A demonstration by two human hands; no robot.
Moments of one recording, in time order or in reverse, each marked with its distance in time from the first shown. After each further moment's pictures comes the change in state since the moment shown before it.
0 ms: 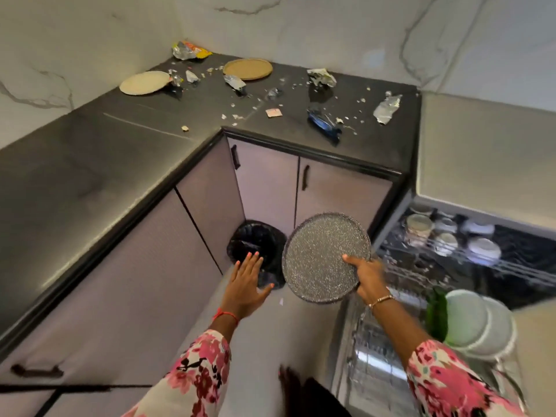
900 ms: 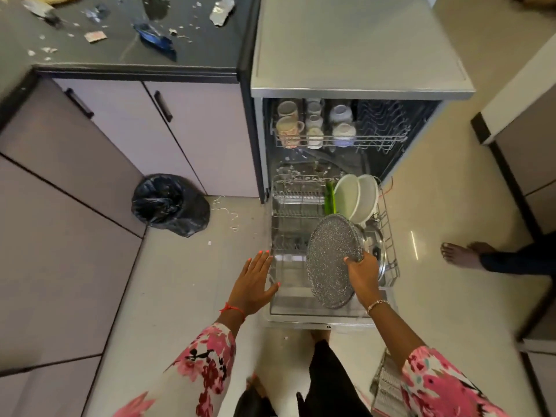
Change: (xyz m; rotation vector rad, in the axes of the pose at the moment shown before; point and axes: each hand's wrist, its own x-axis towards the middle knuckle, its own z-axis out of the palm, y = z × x) left_hand -0.148 0.250 0.188 0.075 -0.364 0.322; right_hand -0.104 0.139 -0.349 -0.366 0.416 -0.202
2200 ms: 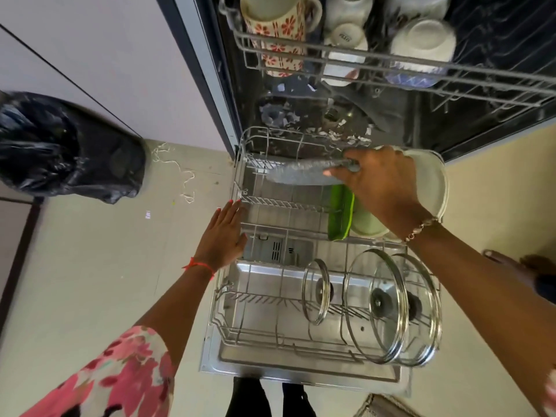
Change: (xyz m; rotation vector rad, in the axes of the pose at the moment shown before) left_hand 0.354 -0.133 0.164 -0.079 0.010 -0.109; right_hand 0.391 -0.032 0.137 -1.002 -0.132 -0.814
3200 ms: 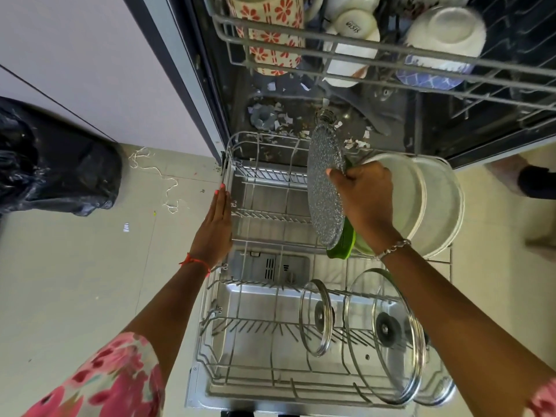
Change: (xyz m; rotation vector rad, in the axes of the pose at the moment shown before) left_hand 0.068 -0.030 0.034 -0.071 0.081 -0.003; right_hand 0.027 0.006 0.085 0.466 0.057 0.409
